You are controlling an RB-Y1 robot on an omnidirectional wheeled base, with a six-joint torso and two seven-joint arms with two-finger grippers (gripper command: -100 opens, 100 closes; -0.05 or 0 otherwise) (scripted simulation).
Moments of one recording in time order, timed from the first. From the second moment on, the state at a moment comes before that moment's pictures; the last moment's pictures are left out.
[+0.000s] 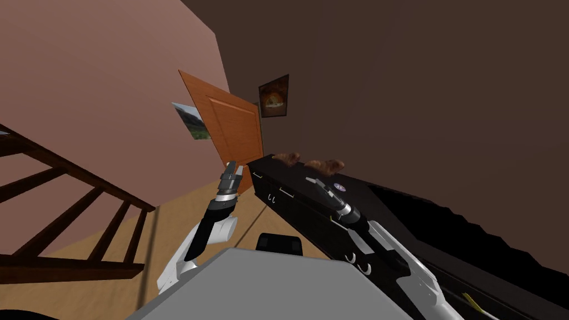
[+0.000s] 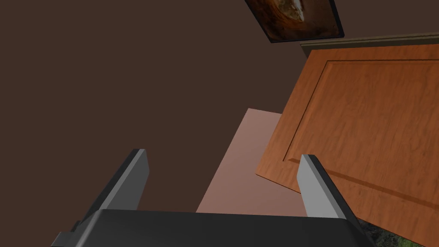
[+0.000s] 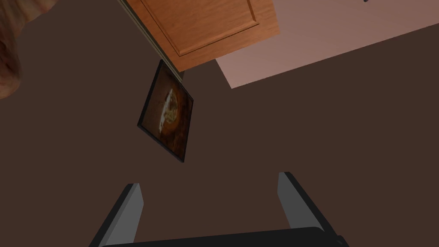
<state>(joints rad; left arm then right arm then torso) 0.47 0.05 0.04 -2.33 -0.06 -0.45 -0.08 0.39 -0.71 -0.01 -2.12 0.32 -0.65 -0.03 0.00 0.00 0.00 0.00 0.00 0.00</state>
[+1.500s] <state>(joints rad) 0.47 0.05 0.05 -2.33 -0.06 -0.45 -0.08 0.37 -1.14 0.04 -1.89 0.43 -0.74 -0.04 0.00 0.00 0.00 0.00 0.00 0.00</state>
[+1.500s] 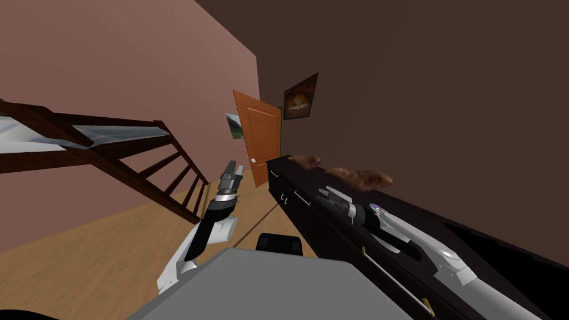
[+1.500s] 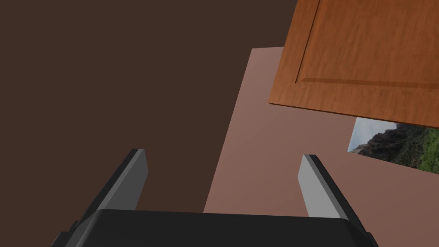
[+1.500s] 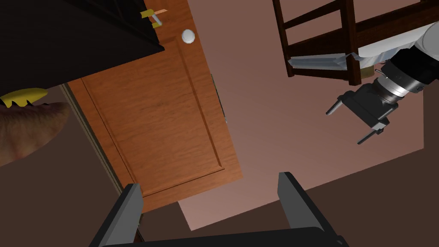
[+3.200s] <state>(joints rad) 0.47 0.05 0.05 -2.33 -0.06 -0.45 -0.08 0.37 -1.59 0.24 -1.48 0.54 -0.82 -0.07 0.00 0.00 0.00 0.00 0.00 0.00</state>
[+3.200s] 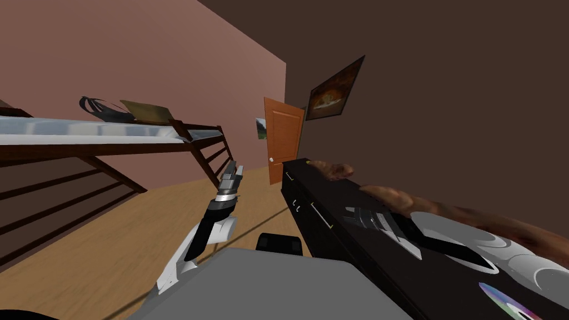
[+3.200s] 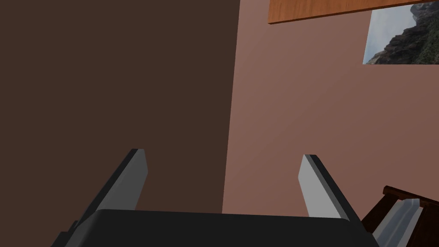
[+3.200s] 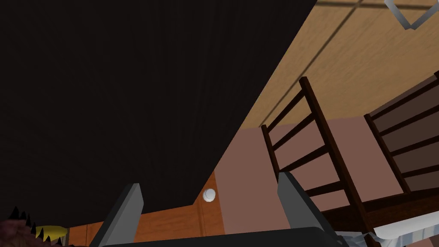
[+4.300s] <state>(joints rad) 0.47 0.05 0.05 -2.33 -0.06 -0.45 -0.08 0.43 -1.75 0.40 -1.26 0.58 -0.85 -0.10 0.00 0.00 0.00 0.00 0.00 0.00</state>
